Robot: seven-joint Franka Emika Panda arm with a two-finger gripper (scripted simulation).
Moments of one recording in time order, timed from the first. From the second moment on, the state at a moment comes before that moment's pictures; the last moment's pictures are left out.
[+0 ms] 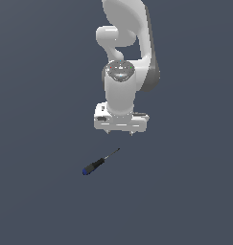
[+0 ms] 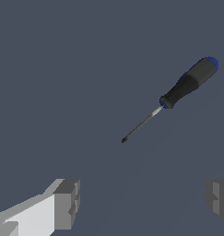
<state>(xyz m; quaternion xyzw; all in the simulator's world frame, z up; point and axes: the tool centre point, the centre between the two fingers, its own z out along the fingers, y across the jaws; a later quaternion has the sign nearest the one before) 0.005 0.016 0.164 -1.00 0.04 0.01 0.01</state>
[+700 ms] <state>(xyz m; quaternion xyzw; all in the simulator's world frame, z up) 0.042 -0.024 0.114 -0.97 0.26 0.01 0.01</state>
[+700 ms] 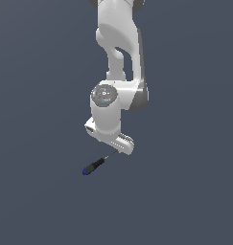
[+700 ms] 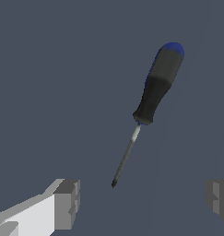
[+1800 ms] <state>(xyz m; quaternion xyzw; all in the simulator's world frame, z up) 0.068 -0.065 0.065 -0.90 0.44 0.00 0.00</state>
